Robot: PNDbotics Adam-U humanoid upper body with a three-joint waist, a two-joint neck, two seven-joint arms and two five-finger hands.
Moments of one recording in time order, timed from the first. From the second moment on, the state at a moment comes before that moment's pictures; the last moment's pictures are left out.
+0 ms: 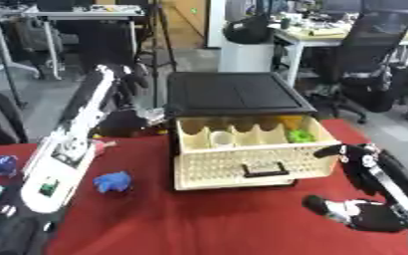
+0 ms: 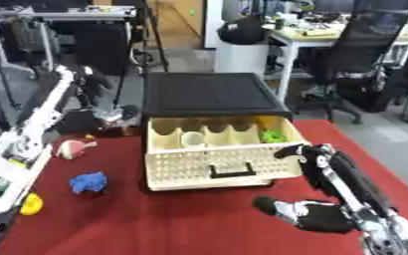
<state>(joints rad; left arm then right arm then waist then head) -0.82 0.32 -0.18 -1.47 -0.39 0.13 -0.02 -0.23 -0.58 0.15 -1.92 0.48 0.01 0.01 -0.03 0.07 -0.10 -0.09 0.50</state>
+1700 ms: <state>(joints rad) -0.61 0.42 -0.07 -1.67 -0.26 0.21 0.04 -0.37 -0.56 0.25 -1.63 0.47 -0.02 0.11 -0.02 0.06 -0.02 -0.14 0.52</state>
